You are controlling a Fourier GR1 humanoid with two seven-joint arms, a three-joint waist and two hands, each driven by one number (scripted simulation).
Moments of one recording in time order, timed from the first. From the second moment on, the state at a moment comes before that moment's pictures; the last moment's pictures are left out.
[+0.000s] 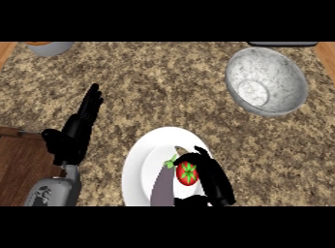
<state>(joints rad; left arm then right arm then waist) -0.15 0.08 -0.07 -1.52 -0.03 0.09 0.08 -0.03 -0.03 0.56 -1.37 0.58 -0.20 0.16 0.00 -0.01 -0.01</state>
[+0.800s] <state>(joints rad) -0.14 0.08 -0.05 -1.56 -0.04 0.08 0.10 -0.03 -0.16 0.49 -1.63 0.40 0.10 0.05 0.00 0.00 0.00</state>
